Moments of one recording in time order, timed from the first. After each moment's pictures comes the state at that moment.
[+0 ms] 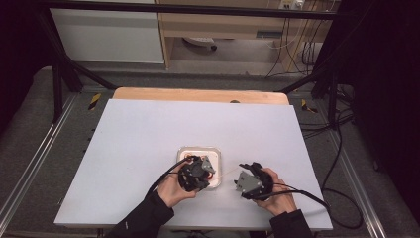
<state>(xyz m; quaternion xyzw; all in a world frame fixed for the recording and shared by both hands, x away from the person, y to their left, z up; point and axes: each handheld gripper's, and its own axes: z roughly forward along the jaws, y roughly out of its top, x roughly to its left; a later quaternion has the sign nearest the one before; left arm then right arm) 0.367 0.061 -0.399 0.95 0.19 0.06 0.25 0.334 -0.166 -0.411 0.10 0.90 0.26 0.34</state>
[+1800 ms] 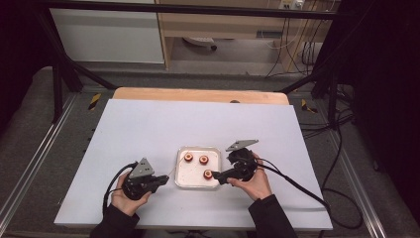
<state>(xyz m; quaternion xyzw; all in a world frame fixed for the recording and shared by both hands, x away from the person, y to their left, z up) 0.341 0.201 -0.422 0.85 0.31 0.12 0.41 0.388 -0.122 -0.396 0.39 0.84 0.36 0.09</state>
